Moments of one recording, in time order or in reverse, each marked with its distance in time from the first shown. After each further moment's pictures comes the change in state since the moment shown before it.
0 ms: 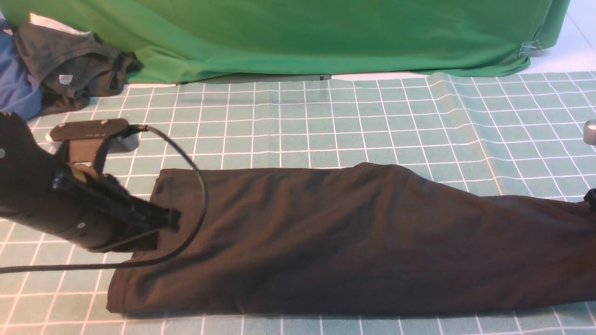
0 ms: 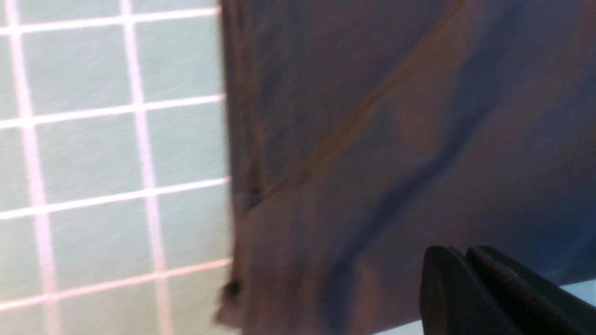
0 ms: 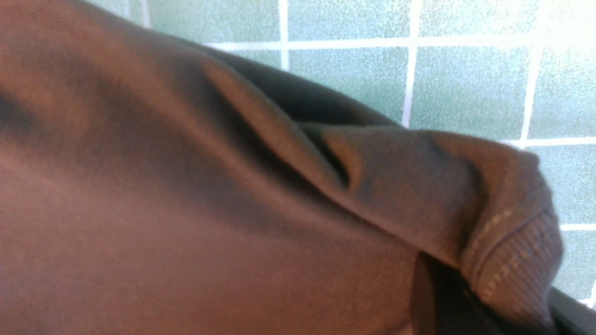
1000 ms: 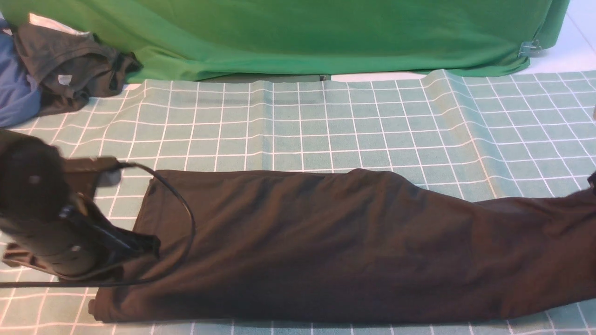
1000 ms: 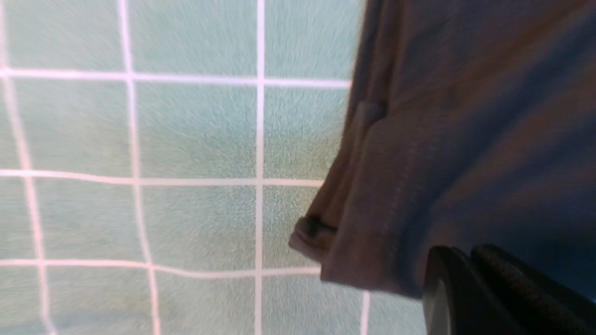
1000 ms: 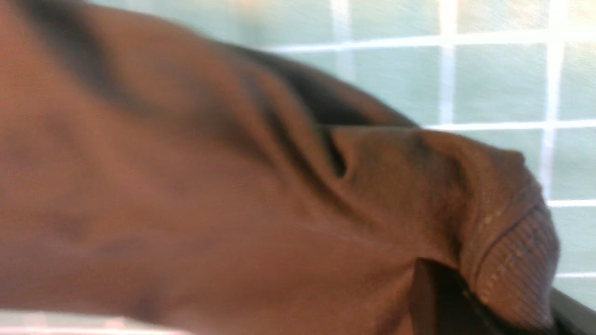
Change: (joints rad) right arm 0.013 -0.158 0.000 0.204 0.091 -0.072; left arm 0.000 0.021 0.045 0.293 0.099 -0.312
